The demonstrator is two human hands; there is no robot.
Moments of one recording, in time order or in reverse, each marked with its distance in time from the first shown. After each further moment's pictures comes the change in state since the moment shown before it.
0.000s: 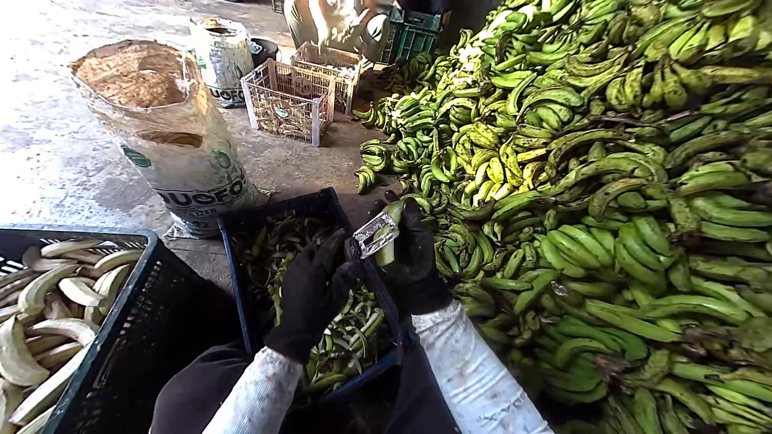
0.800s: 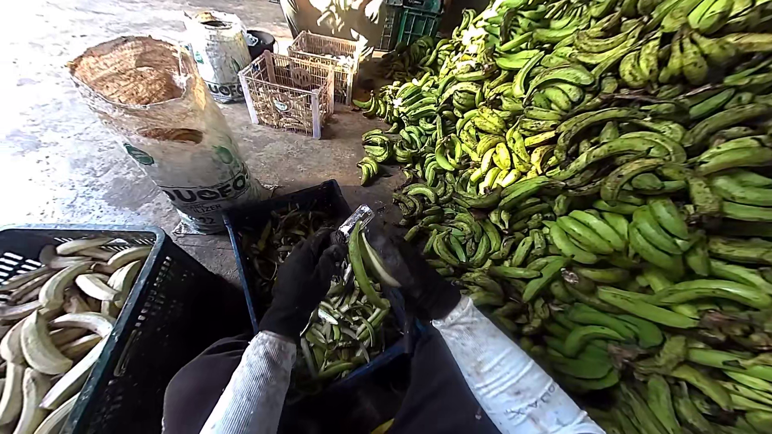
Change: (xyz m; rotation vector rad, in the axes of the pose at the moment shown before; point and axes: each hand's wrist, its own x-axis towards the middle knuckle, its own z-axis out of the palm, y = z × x) left_hand 0.007 -0.012 -0.016 -0.084 -0.168 -0.283; right_hand -0.032 -0.011 0.018 -1.271 -0.153 0.165
